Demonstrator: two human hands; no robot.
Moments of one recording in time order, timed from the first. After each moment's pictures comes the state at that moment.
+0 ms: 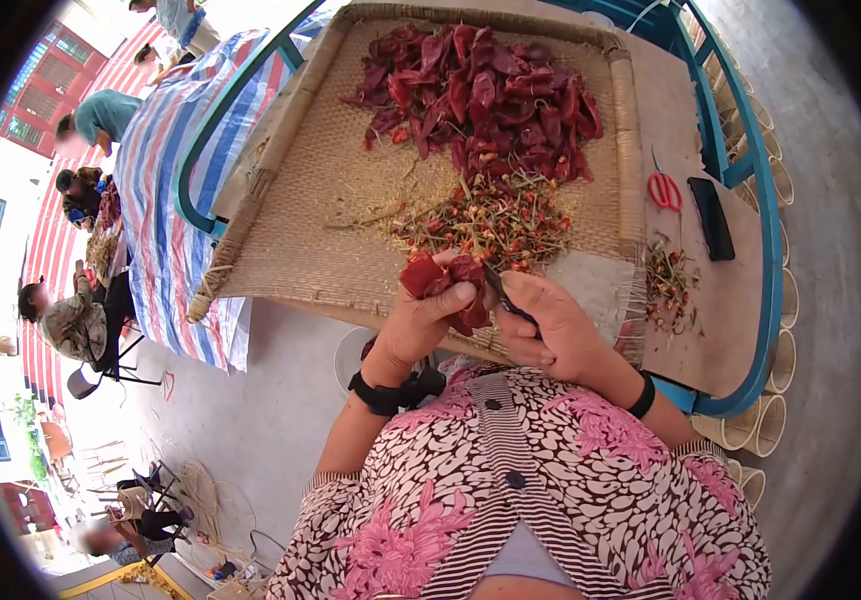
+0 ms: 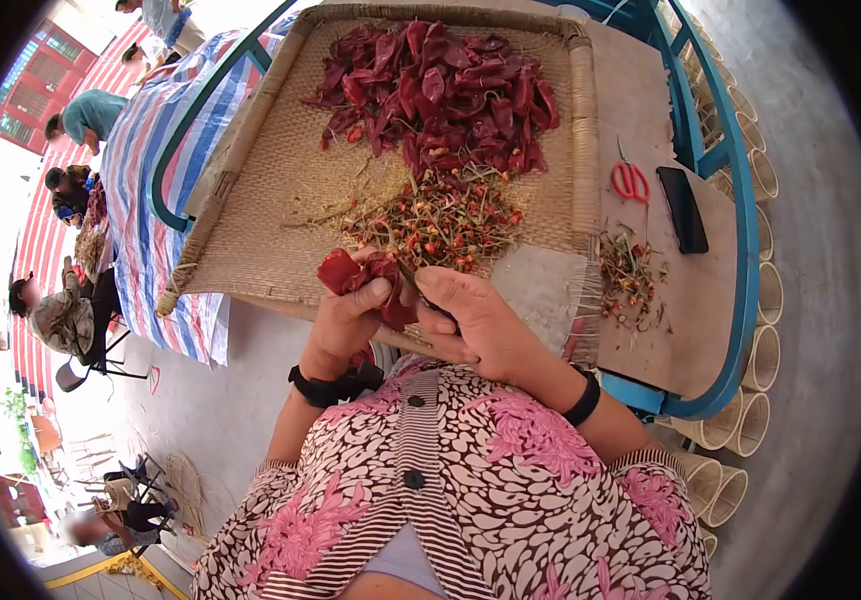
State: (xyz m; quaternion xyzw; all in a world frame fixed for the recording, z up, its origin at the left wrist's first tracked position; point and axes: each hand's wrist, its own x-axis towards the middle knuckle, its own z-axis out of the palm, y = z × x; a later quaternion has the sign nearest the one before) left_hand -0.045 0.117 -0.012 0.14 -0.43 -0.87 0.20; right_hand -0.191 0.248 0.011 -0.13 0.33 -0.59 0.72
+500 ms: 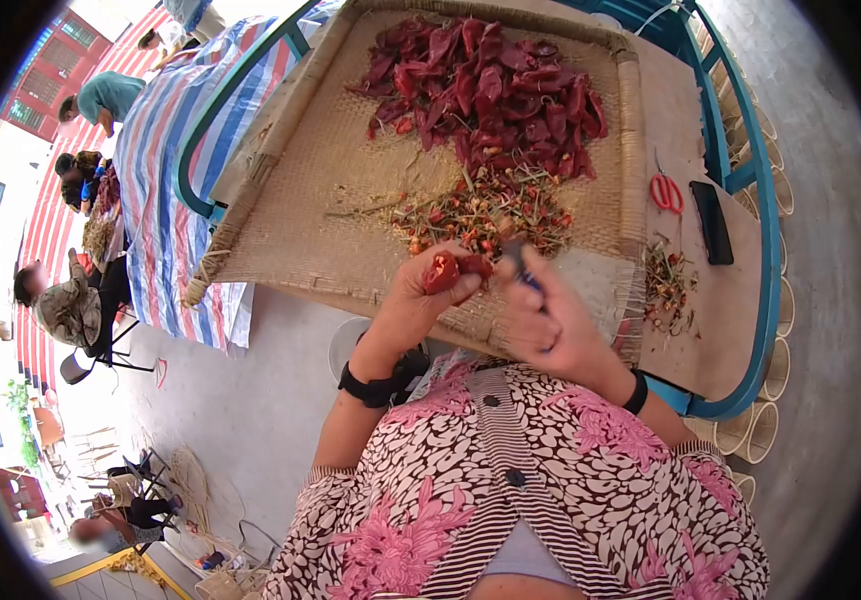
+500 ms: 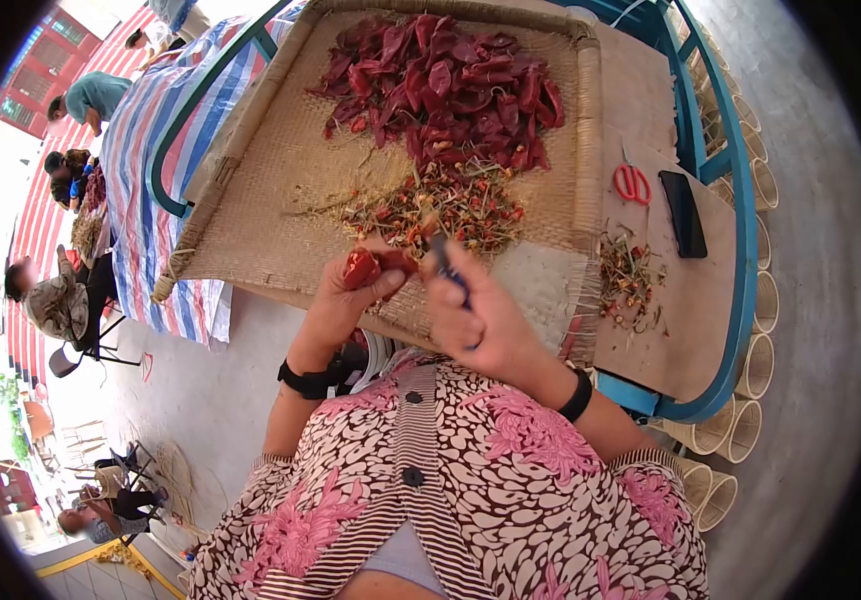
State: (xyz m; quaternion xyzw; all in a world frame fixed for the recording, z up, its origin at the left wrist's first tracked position) left_hand -0.038 0.116 -0.012 0.20 -0.59 -0.76 0.19; right_hand -0.195 0.245 -0.008 0.06 0.12 -0.65 0.75
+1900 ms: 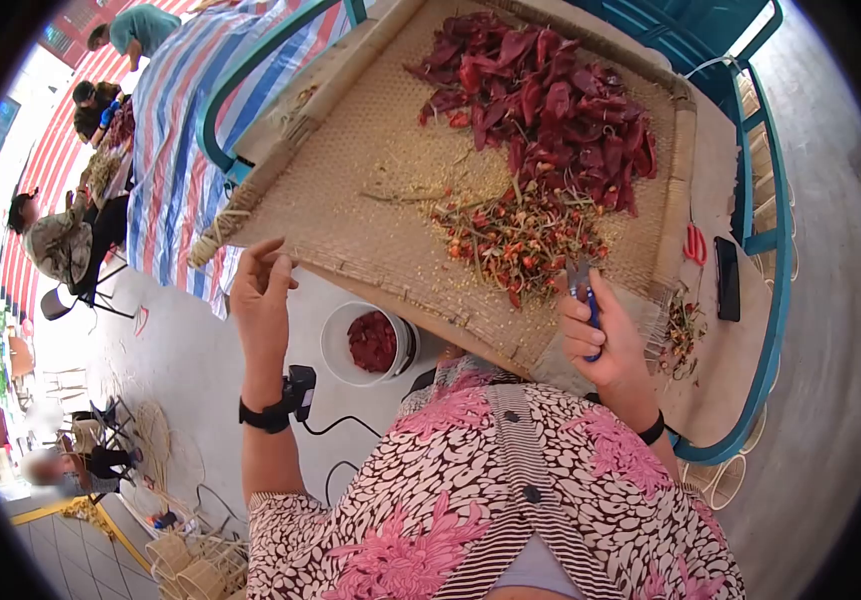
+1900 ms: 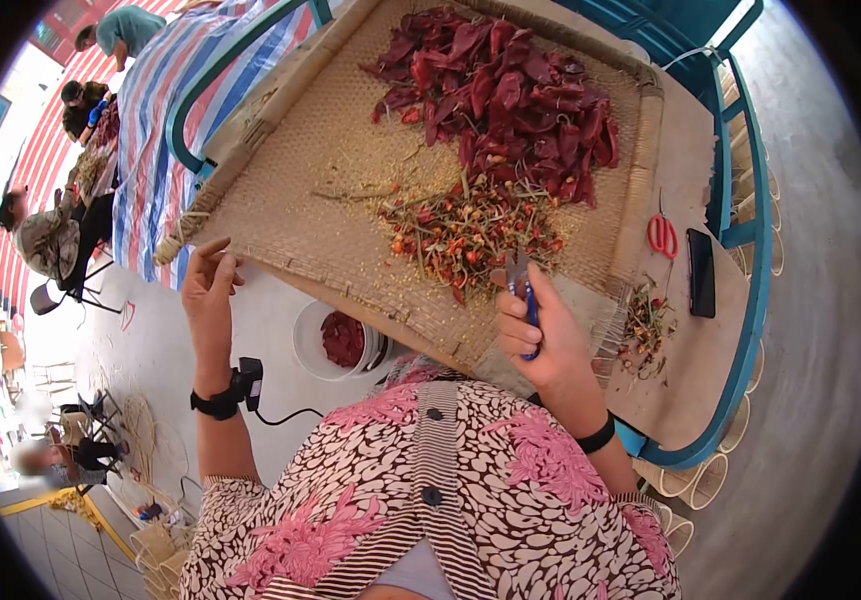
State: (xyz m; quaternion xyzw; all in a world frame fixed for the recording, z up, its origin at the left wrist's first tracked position) left_hand 0.112 0.042 -0.006 0.50 -0.64 -0.41 0.42; right_hand -0.220 0.243 -0.019 0.11 0.28 -0.63 0.71
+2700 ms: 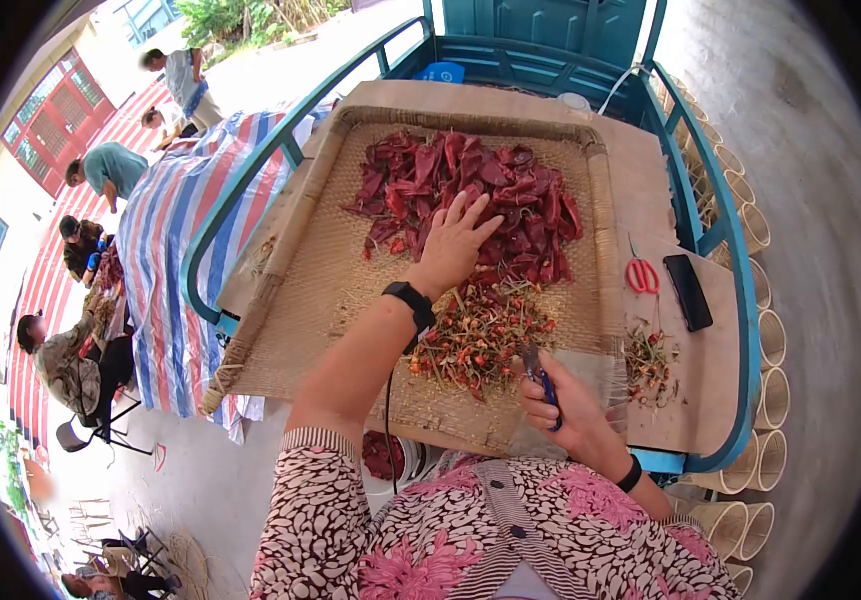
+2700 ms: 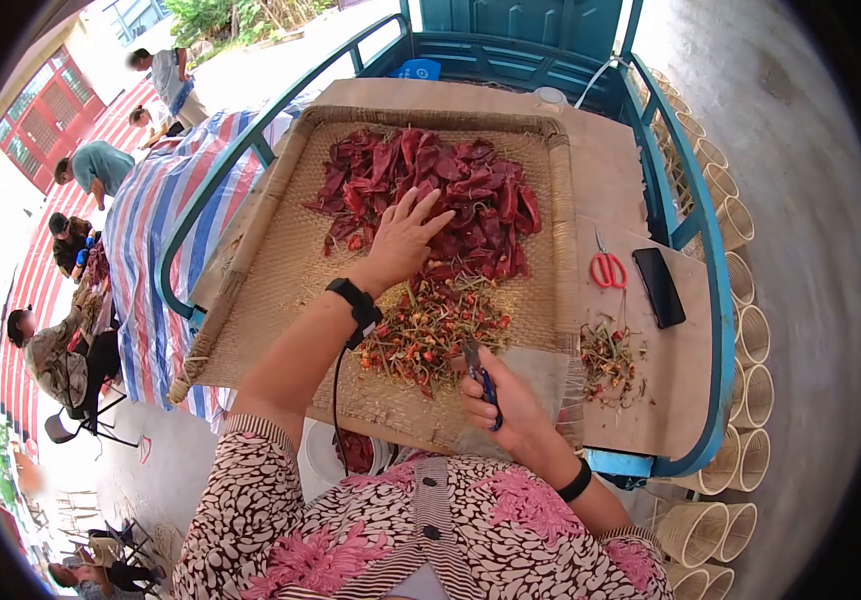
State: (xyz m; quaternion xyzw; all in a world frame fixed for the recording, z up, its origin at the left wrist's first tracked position) left_hand -0.217 -0.042 -0.043 0.06 -0.97 0.06 0.23; right_hand -0.213 0.251 -0.004 0.06 0.34 -0.67 0.66
